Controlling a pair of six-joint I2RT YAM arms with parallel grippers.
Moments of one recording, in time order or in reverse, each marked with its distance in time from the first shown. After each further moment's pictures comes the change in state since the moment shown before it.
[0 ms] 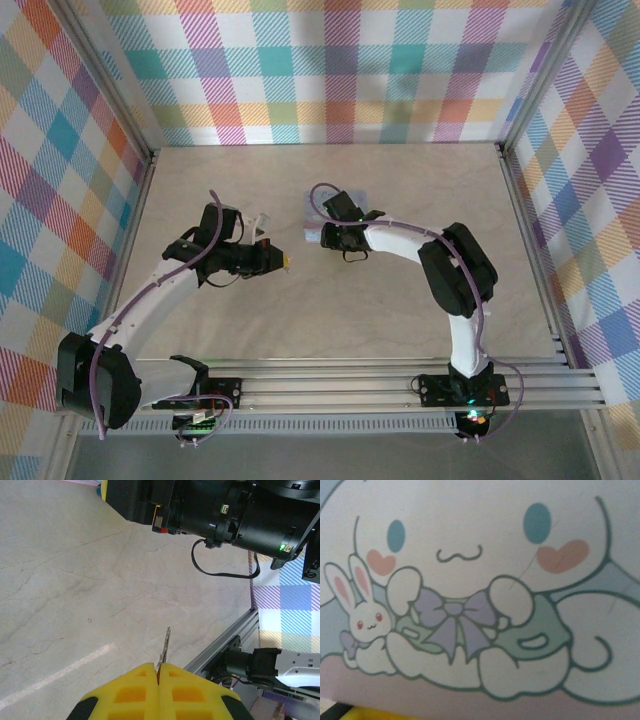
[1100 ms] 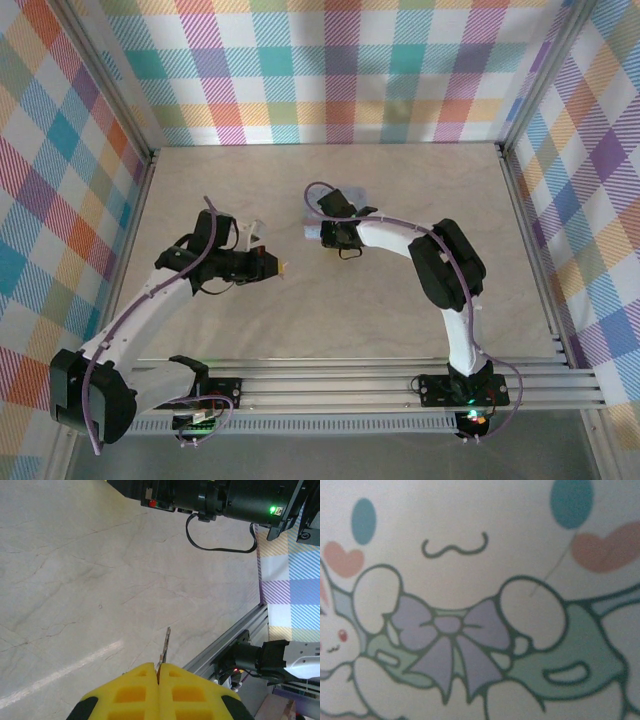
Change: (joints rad) left arm 0.011 -0.079 -0.034 -0.064 -0.025 0.039; right arm -0.011 0.085 0.098 -0.055 0.026 0.002
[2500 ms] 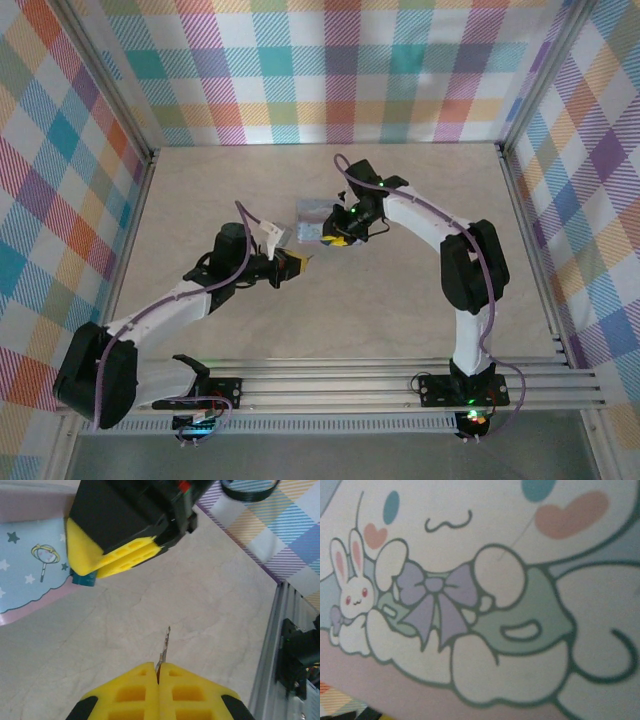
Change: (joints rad) left arm -0.141 0.098 -0.253 0.748 -0.026 0.283; right arm -0.138 -0.111 0.161 -0.397 -0.655 0.035
